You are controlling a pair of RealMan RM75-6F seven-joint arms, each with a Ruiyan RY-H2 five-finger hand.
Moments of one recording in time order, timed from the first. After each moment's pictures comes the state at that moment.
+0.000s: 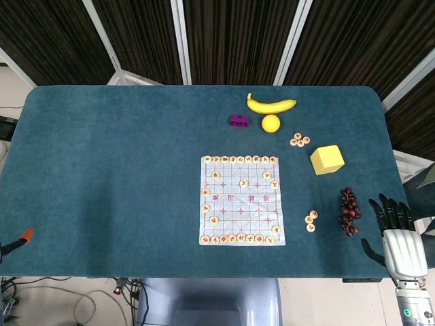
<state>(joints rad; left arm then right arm) 0.00 -1.23 -0.15 -1.74 1.36 1.66 0.28 0.04 -1.18 0.07 -1.64 -1.52 1.53 -0.14</state>
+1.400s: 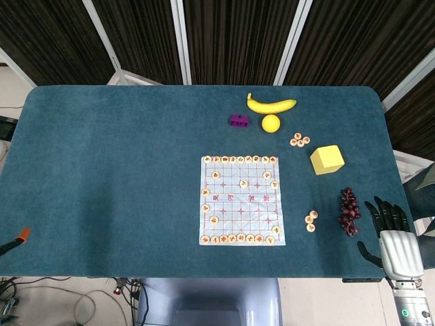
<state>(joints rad) 0.01 -1.22 -0.15 -1.75 1.36 1.67 0.26 0.05 -1.17 0.06 -1.66 -1.50 1.49 -0.11</state>
